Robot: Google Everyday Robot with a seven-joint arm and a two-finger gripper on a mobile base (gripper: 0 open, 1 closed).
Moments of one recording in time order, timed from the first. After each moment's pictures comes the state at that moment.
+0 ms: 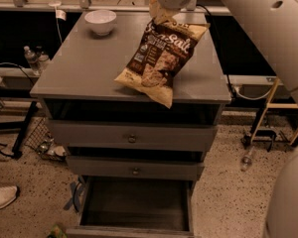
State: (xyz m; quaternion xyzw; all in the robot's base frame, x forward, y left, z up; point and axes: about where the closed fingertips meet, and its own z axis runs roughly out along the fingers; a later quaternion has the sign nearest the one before) arm 0.732 -0.028 0.997 -0.84 0.41 -0.24 0.28
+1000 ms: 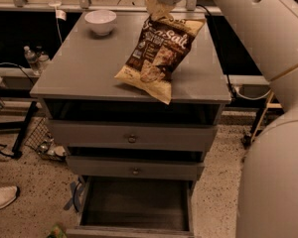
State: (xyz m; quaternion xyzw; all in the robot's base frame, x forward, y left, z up) arm 0.751 -0.020 1.001 -0.84 0.40 -0.24 0.27
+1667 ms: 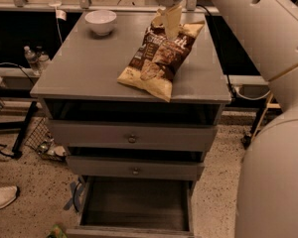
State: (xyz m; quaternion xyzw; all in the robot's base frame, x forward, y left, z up) arm 0.752 -0.017 0.997 -0.84 0.40 -0.24 0.27
